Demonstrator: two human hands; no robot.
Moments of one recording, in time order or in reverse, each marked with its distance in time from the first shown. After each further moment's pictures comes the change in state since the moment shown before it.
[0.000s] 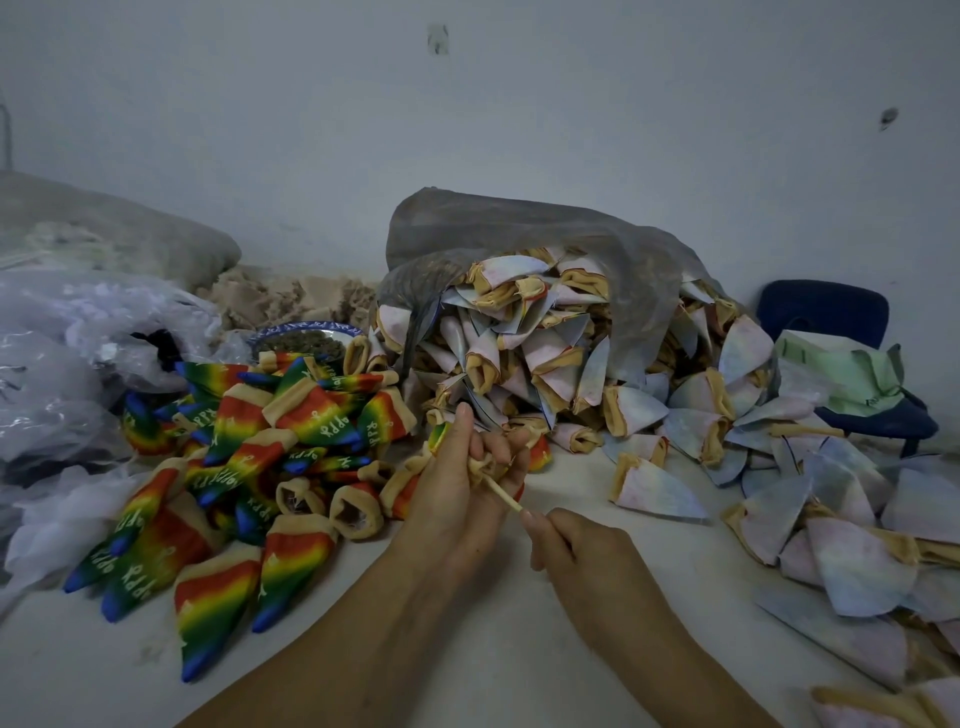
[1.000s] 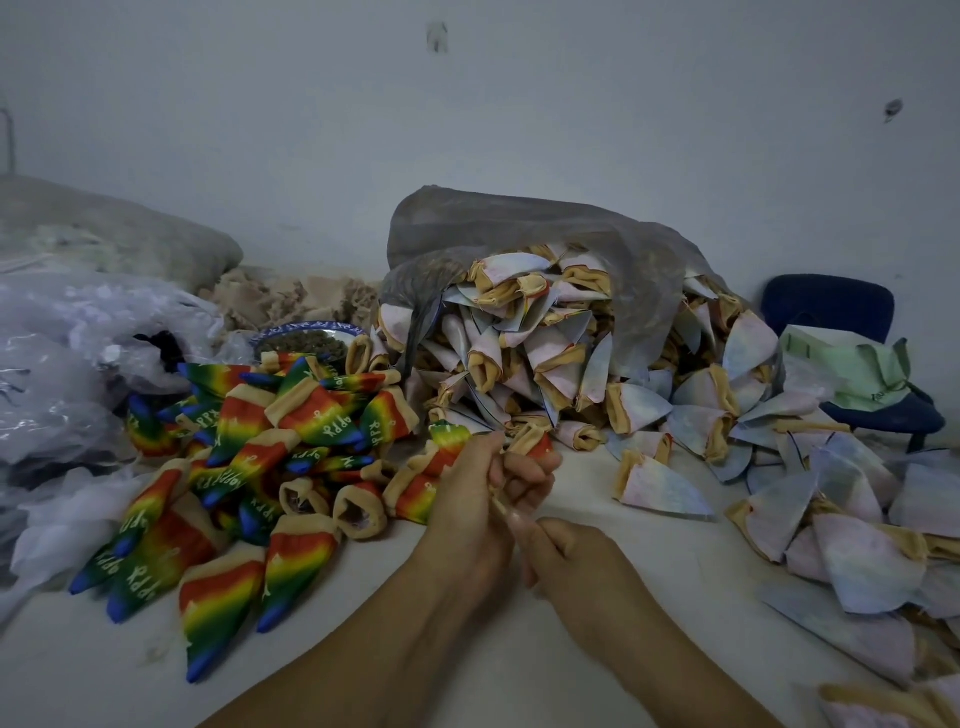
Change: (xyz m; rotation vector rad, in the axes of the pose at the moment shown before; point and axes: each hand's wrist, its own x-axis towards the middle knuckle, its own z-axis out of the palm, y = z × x) left_hand -0.007 -0.012 0.006 0.110 0.099 -0.091; right_hand -0.001 -0.007 0.005 0.206 -0.105 0.093
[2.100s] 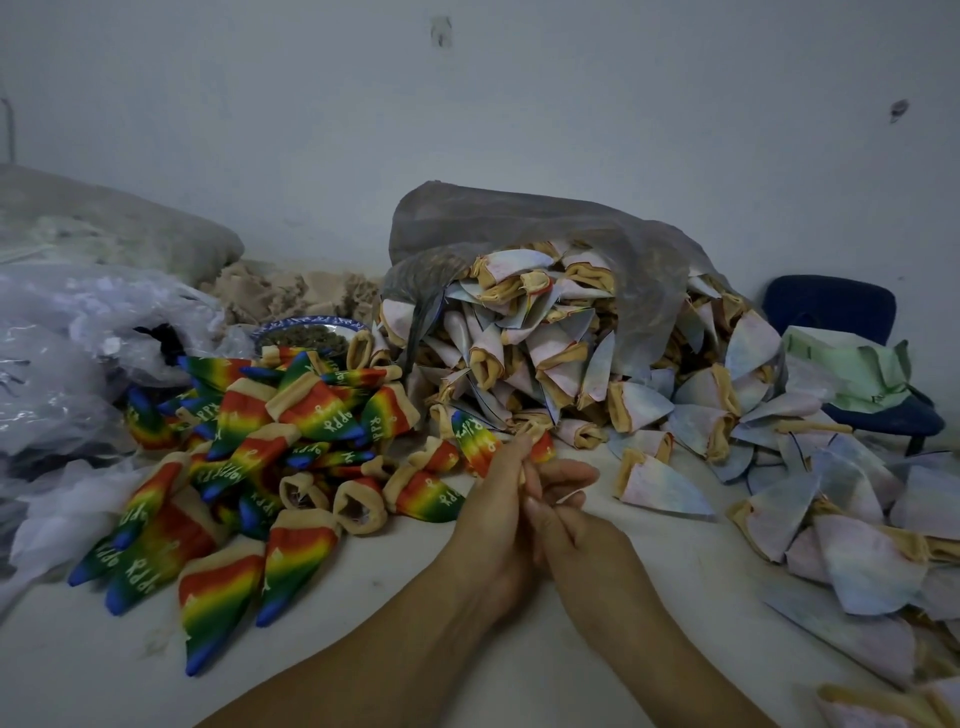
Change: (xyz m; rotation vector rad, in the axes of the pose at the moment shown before) left_hand -0.004 -0.016 0.002 0.182 -0.082 -0.104; right_hand 0.004 -0.002 0.000 0.010 0.099 0.045
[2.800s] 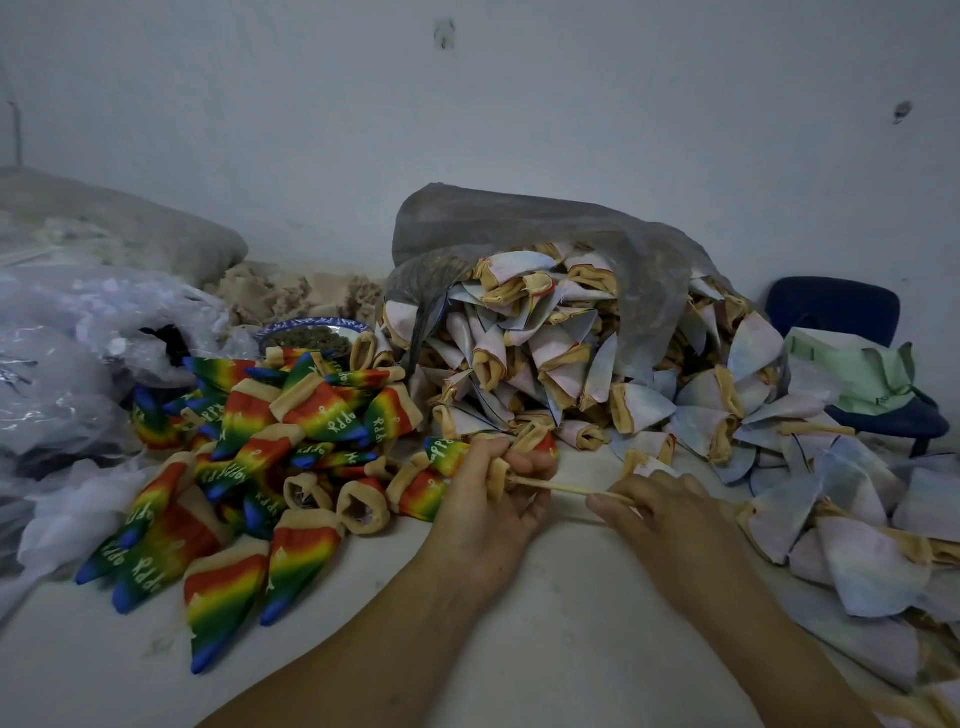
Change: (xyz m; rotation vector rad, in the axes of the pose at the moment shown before) left_hand 0.002 0.012 -0.014 -0.165 0.033 -0.019; right_hand 0.020 0.029 -0.059 -0.579 0.127 -0.206
